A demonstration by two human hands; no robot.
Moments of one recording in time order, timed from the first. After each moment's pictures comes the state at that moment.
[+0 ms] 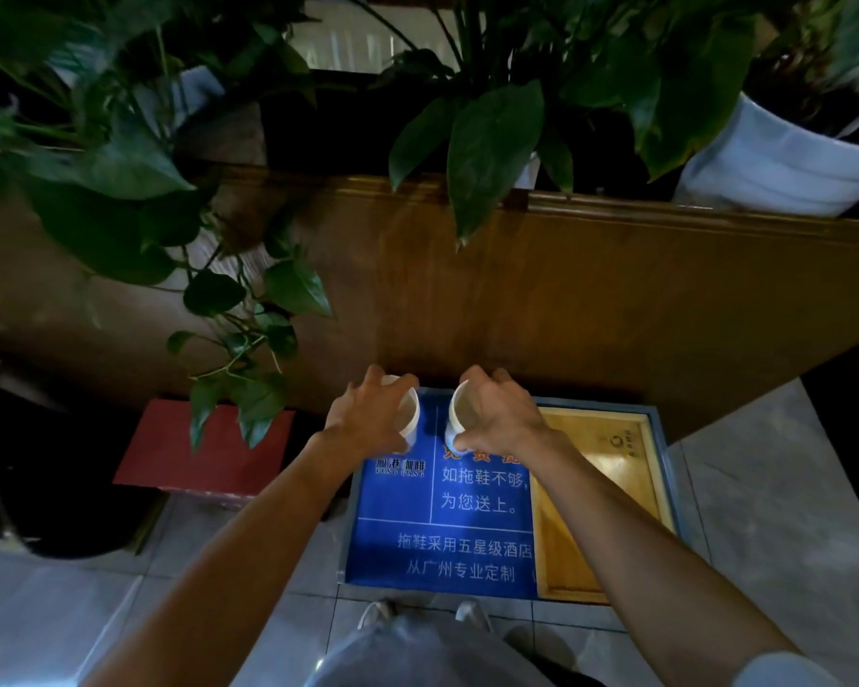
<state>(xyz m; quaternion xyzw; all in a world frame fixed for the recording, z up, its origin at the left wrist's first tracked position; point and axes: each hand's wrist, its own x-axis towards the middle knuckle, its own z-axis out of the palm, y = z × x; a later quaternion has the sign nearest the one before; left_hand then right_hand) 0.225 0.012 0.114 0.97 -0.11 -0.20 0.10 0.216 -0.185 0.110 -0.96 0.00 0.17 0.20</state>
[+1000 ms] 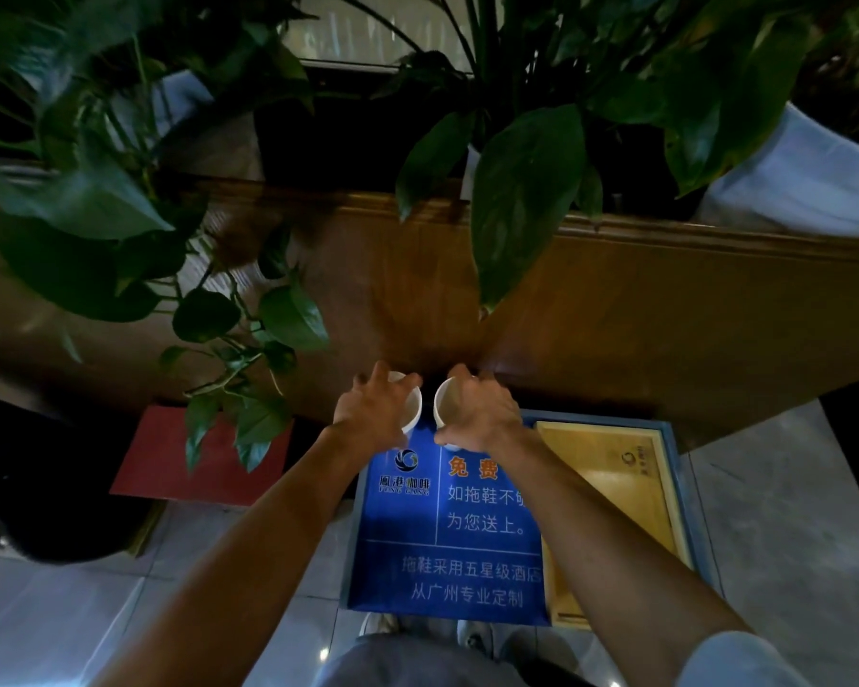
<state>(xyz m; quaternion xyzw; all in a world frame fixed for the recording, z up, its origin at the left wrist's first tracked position) 0.269 0.008 0.107 0.97 -0.10 -0.23 0.06 0.265 -0.157 0.084 -0.97 0.02 0.17 0.17</state>
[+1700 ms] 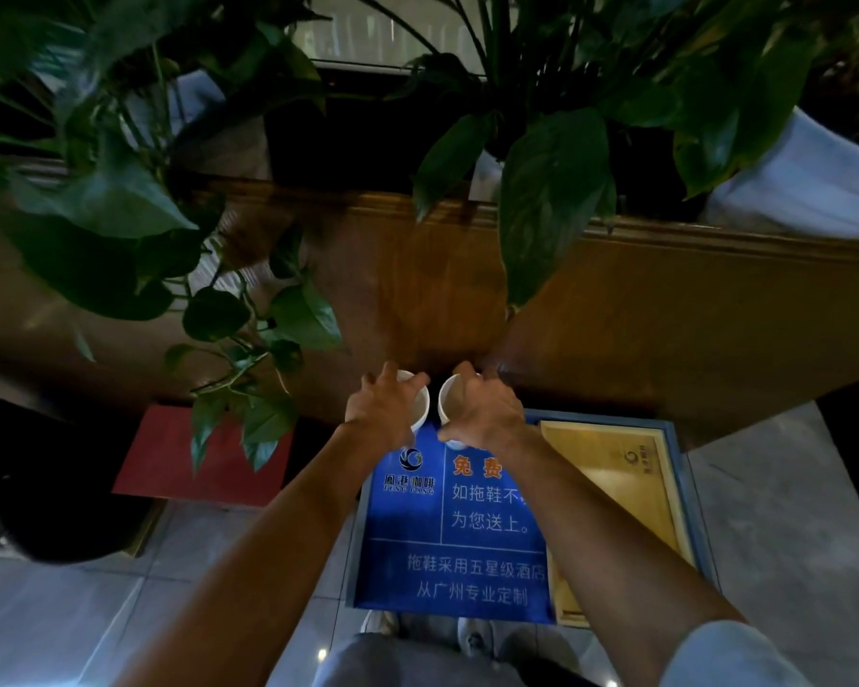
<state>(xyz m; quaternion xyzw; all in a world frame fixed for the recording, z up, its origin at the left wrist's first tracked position) 0.268 0.002 0.114 0.96 -0.11 -0.25 0.06 0.260 -0.151 0.096 -0.96 0.06 0.19 0.18</state>
